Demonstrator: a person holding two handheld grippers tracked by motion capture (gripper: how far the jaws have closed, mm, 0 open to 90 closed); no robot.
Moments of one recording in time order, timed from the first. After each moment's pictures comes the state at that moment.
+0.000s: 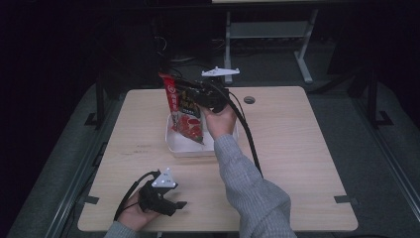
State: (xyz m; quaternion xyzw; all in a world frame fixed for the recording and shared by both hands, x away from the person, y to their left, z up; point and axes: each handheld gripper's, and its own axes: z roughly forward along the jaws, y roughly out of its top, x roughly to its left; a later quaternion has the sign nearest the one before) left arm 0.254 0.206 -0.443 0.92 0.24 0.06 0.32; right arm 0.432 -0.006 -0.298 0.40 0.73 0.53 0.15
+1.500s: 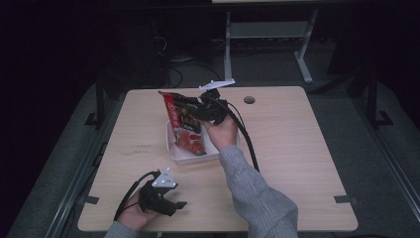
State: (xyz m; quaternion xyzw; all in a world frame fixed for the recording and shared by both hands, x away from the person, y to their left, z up) left arm 0.255 0.206 -0.445 0.92 0.24 0.06 0.31; right arm 0.420 -0.004 -0.325 0.37 0.78 0.49 0.12
